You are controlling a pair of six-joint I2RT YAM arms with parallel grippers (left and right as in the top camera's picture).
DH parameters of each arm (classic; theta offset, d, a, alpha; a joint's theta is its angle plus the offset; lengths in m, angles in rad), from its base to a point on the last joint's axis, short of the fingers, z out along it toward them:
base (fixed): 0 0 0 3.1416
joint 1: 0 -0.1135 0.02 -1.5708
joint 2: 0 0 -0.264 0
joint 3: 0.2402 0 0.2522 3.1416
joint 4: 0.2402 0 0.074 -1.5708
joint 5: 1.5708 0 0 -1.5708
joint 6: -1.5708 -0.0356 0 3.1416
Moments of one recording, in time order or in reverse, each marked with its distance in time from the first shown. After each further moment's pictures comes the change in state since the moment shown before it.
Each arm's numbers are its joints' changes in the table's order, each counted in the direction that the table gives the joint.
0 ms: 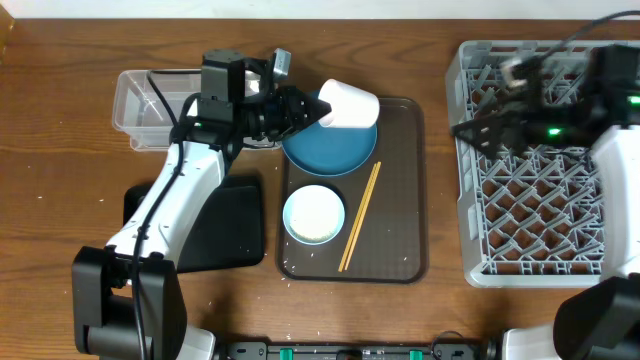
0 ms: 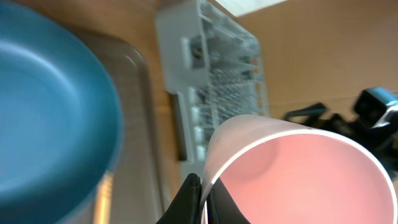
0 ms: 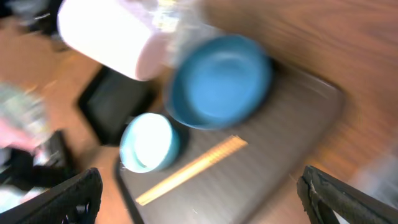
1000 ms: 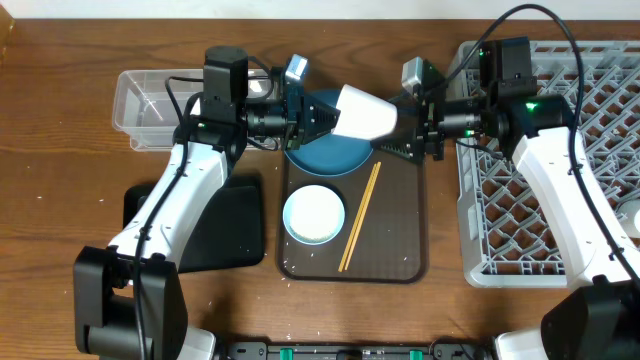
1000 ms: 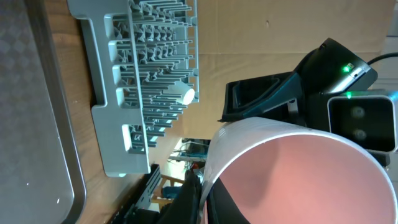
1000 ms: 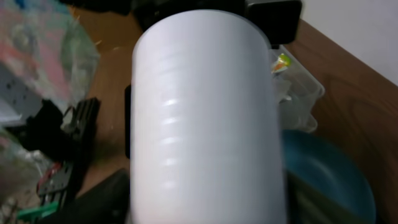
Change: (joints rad) left arm 0.017 0.000 0.000 -0.078 0.305 0.236; right arm -0.337 0.000 -0.060 -0.357 -0.151 0.085
